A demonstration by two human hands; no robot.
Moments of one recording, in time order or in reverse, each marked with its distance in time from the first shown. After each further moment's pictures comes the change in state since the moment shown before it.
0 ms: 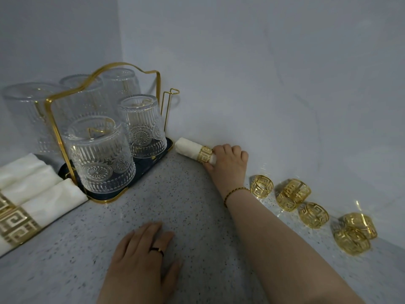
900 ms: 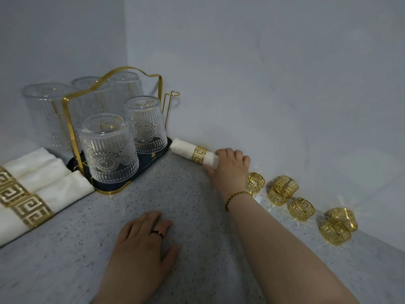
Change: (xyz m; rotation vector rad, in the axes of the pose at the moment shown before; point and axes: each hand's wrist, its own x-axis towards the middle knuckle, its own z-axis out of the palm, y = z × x) left_hand -0.005 0.007 -0.015 0.059 -0.324 -0.074; right_hand -0.026 0.001 -0.022 -0.001 -0.028 0.040
